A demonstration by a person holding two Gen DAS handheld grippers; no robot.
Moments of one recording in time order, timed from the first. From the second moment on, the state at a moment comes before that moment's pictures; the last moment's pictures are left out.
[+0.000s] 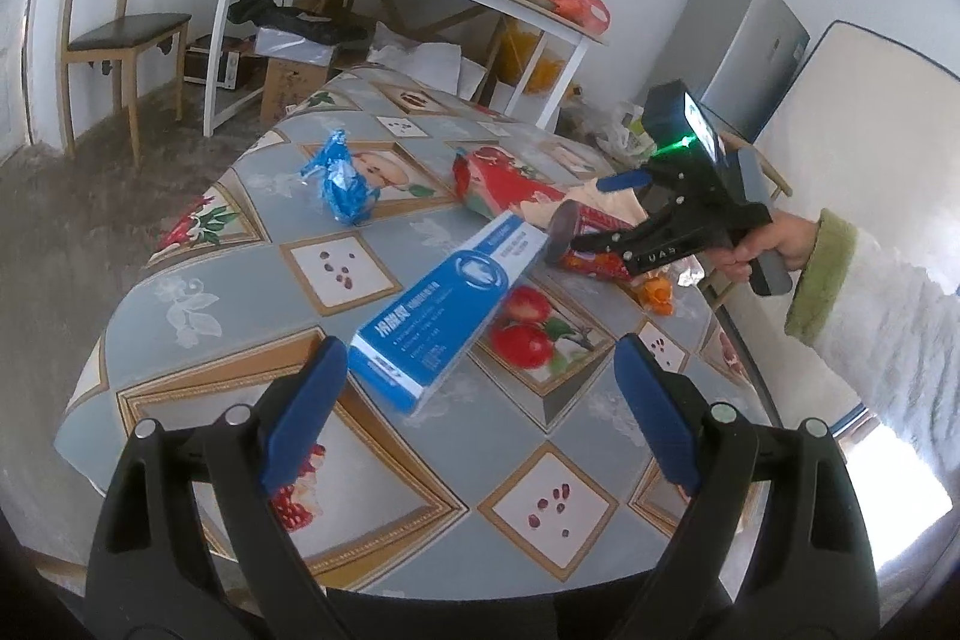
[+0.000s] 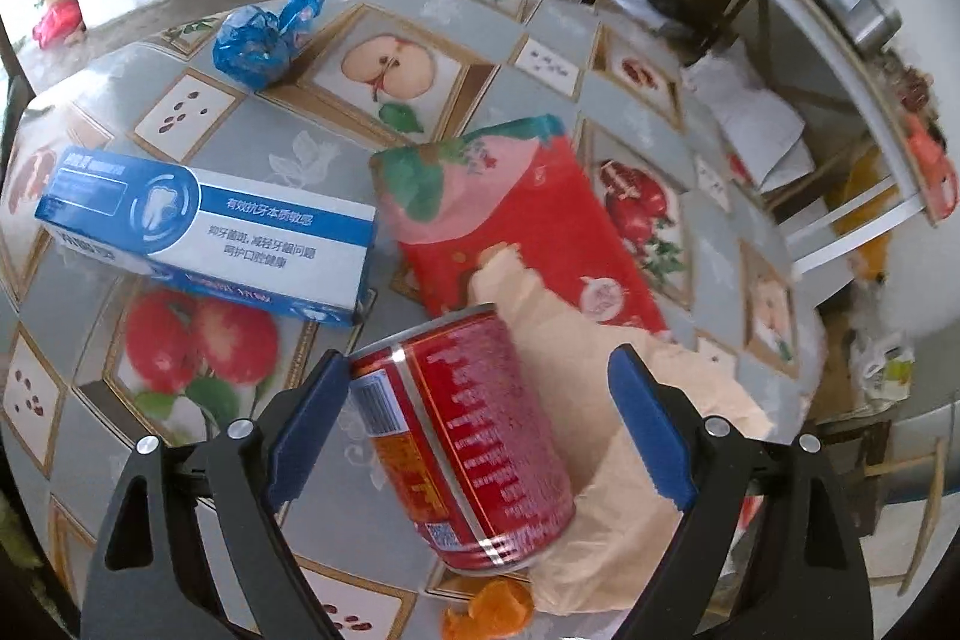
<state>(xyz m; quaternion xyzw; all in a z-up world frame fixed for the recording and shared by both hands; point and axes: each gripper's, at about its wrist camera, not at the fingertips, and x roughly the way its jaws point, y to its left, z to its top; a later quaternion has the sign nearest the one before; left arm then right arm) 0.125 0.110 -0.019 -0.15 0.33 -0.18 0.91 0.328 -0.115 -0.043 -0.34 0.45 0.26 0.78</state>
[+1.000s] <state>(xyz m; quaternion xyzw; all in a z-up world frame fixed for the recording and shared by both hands) 0.357 0.138 -0.062 -0.15 0.49 -0.06 0.86 0.250 -0.146 -0.036 -0.11 0.51 0.19 0.83</state>
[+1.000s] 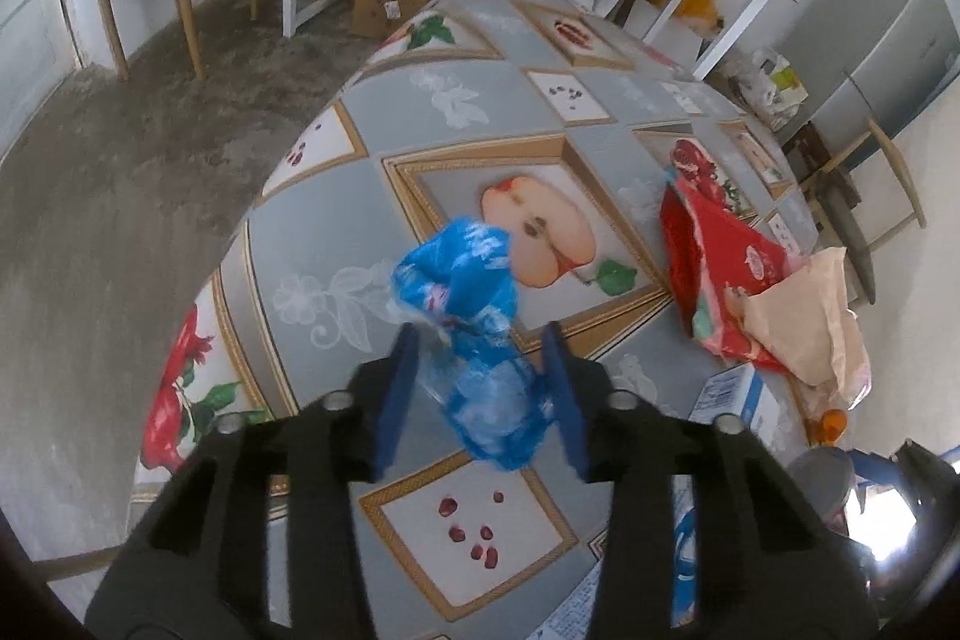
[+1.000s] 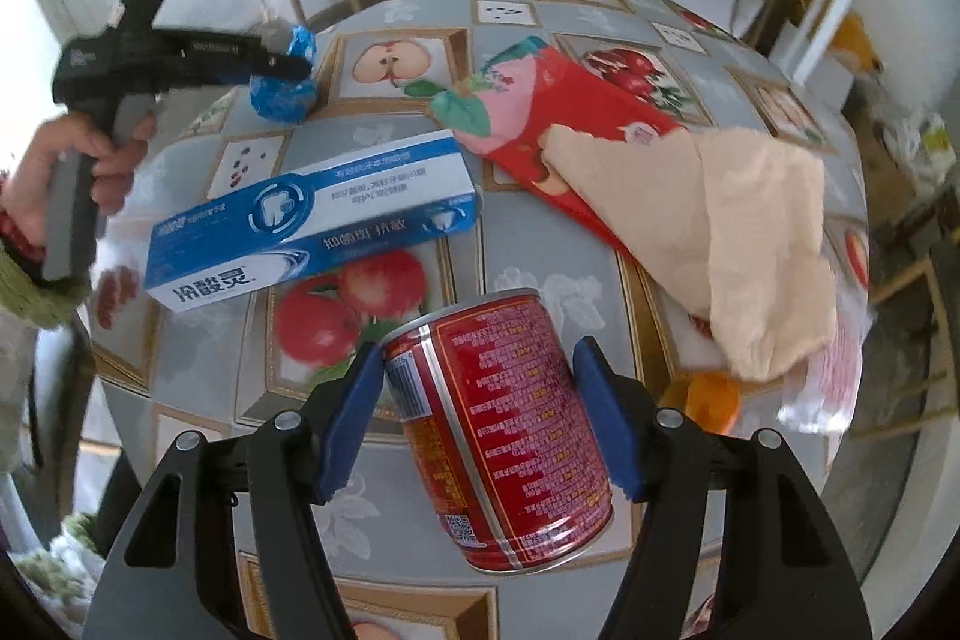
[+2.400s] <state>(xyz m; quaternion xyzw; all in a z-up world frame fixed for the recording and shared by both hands) 0.148 0.069 0.015 -0.20 0.36 -0.24 0.88 0.242 -0.151 -0.052 -0.11 0.60 0.20 0.77</state>
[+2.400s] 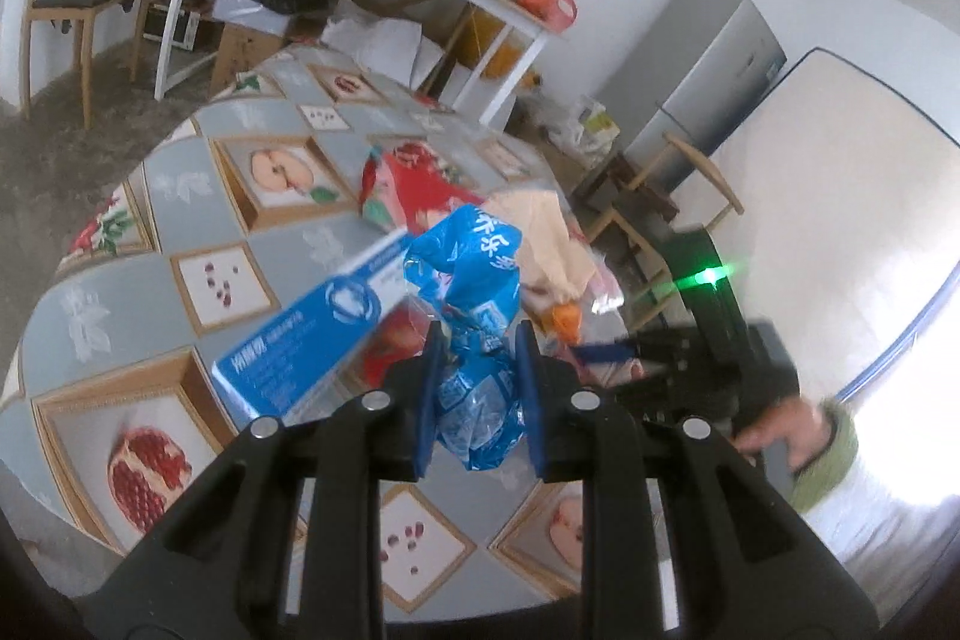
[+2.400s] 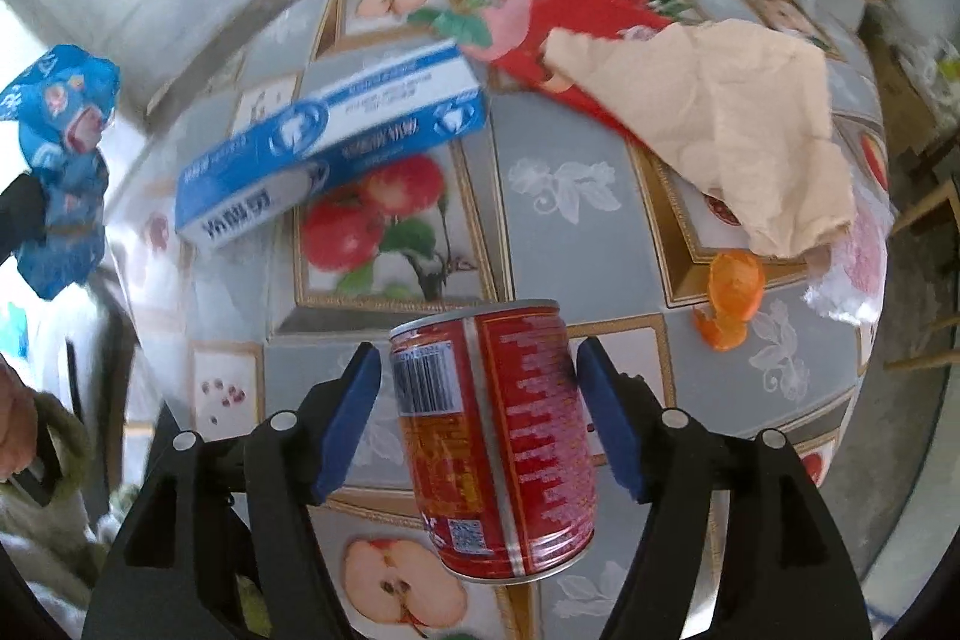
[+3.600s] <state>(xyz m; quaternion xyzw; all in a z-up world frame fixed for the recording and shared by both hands) 0.143 0.064 0.007 -0.21 0.36 -0.25 0.87 0.181 -0.181 -0.019 -0.10 0.49 0.13 0.85</state>
